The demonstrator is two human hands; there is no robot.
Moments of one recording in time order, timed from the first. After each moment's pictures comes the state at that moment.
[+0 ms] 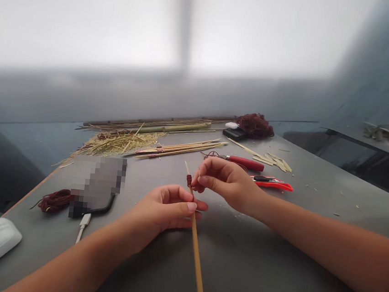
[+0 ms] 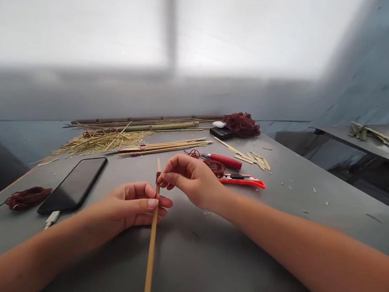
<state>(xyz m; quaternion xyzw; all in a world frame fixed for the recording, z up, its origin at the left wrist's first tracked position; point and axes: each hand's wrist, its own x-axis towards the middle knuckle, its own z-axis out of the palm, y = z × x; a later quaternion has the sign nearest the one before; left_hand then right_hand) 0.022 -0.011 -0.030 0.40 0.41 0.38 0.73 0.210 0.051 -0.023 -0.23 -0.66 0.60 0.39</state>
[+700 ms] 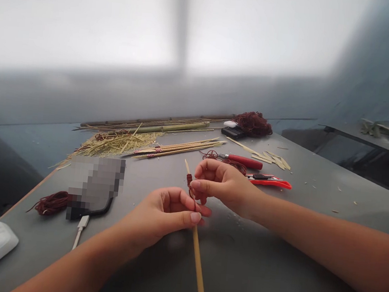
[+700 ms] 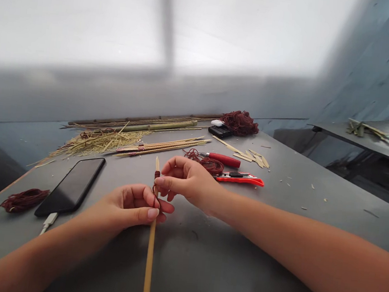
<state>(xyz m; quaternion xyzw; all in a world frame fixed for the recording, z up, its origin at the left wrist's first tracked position) 0.026 -0.017 -0.022 0.43 0.40 0.38 0.72 0.207 0.047 -0.021 -0.29 -0.60 0.67 0.34</state>
